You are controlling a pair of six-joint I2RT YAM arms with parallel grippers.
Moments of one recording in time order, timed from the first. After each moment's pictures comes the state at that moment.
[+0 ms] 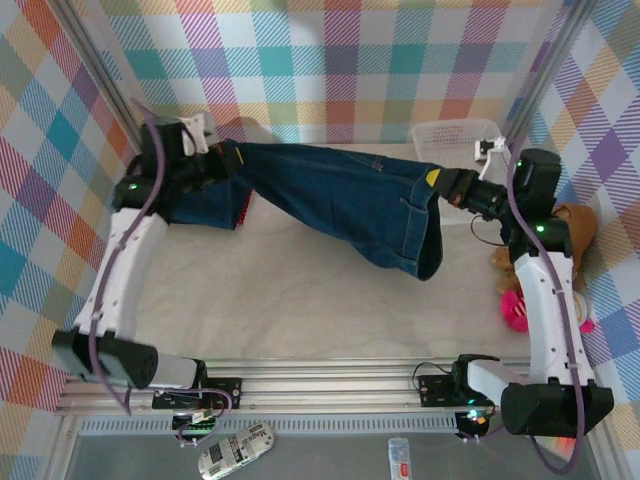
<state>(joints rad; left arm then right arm) -0.12 1.34 1.64 -0.74 0.36 -0.40 -0.07 1.11 1.31 -0.56 -0.86 0.56</state>
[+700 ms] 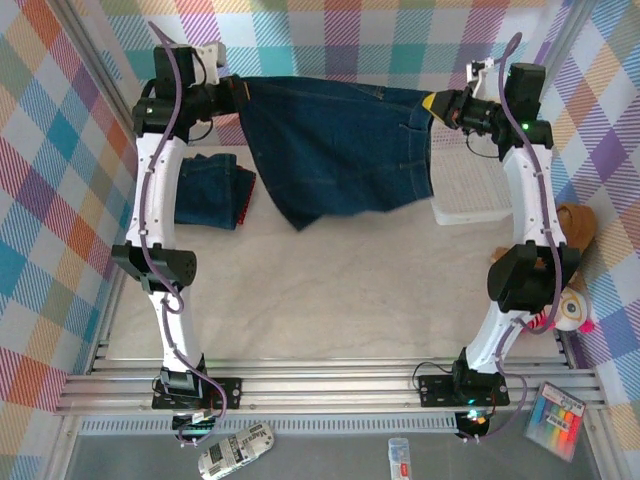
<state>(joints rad) -0.10 2.08 2.65 -0.98 0.39 -0.24 -0.09 1.85 2.06 -0.57 -0.98 0.55</state>
